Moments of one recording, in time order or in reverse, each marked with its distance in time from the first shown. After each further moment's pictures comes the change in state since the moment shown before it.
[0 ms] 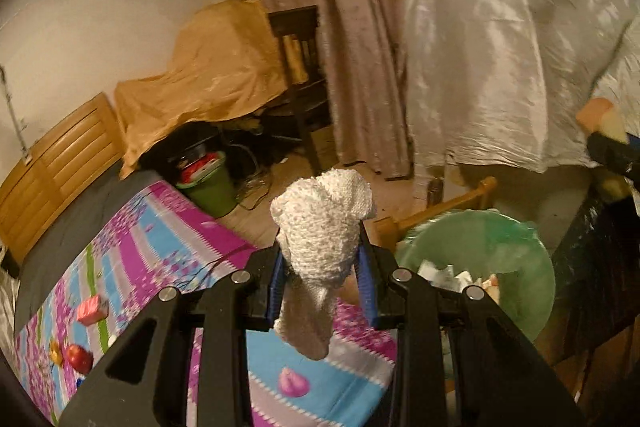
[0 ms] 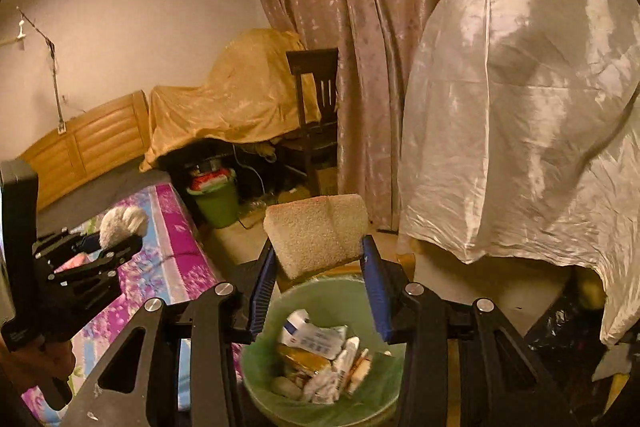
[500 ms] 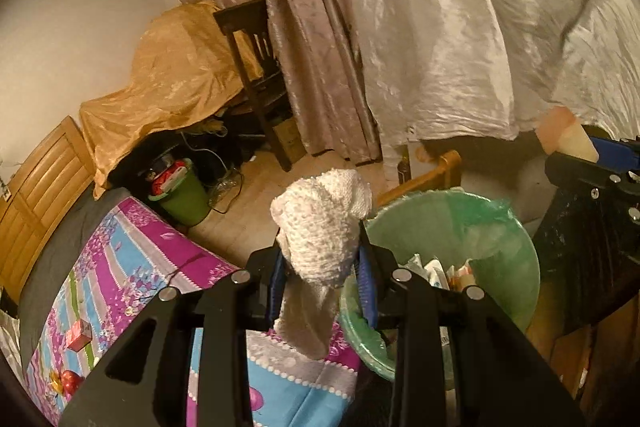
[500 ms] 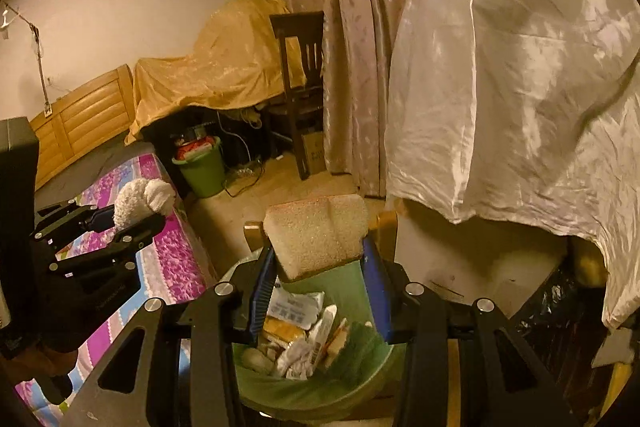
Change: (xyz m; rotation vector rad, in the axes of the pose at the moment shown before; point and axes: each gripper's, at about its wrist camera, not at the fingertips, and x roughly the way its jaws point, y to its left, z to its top) left arm 0.035 -0.065 -0.006 0.117 0.043 -0.078; right arm 0.028 -0.015 -0.035 0.008 0.113 -0.037
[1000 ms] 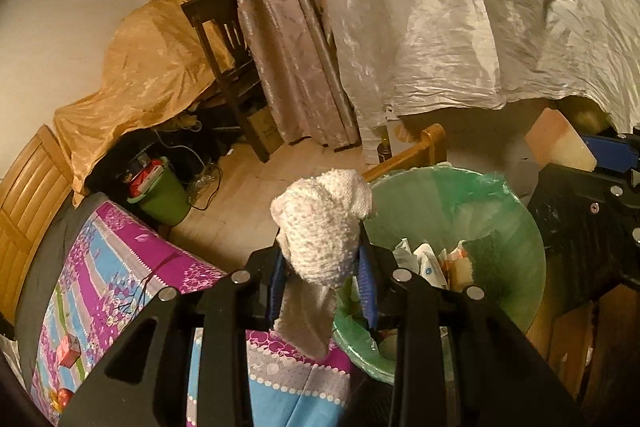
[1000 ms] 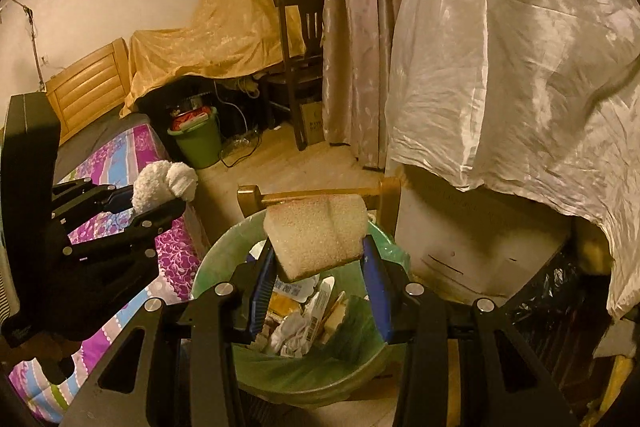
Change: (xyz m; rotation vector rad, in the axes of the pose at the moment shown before) left arm 0.032 -0.010 -0.009 0.063 0.035 -0.069; right arm 0.027 0.005 -0.015 -0.010 0.104 -0.002
